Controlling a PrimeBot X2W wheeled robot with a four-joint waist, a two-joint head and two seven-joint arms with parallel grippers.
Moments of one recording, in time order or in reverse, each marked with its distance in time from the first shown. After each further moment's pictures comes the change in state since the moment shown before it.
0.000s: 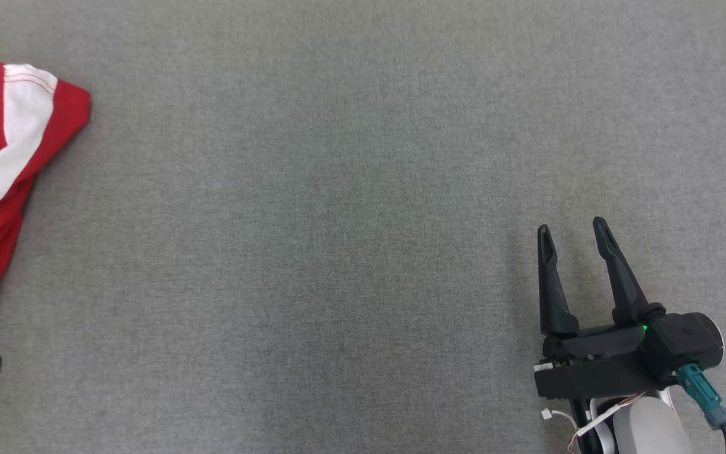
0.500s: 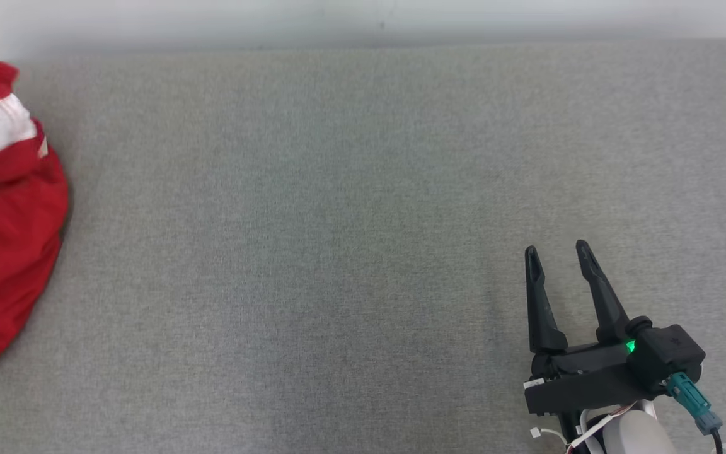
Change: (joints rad) left arm -0.135 0.078 -0.079 -0.171 0.036 0.001 -0.188; right arm 0.022 0.000 0.035 0.054 0.087 0.000 0.000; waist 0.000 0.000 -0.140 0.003
